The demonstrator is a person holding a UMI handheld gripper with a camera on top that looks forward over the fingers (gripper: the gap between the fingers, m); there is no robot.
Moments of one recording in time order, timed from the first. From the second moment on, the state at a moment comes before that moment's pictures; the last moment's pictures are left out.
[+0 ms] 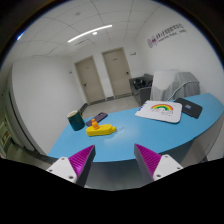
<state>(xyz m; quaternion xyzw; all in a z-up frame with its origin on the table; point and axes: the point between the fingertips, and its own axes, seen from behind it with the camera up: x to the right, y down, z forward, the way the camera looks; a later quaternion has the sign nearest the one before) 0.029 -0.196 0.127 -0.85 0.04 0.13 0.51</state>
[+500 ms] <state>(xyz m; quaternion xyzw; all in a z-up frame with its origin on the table) -0.088 -0.027 0.076 -0.85 -0.03 0.13 0.51</state>
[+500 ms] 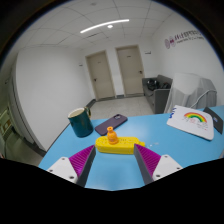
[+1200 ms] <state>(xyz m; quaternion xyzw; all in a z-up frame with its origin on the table) -0.115 0.101 0.060 -0.83 -0.02 0.06 0.55</state>
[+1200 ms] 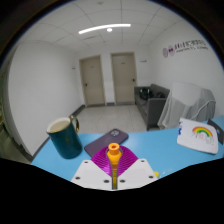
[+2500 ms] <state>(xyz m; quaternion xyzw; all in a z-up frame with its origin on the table) 0.074 -0.099 0.099 -0.87 0.04 0.05 0.50</state>
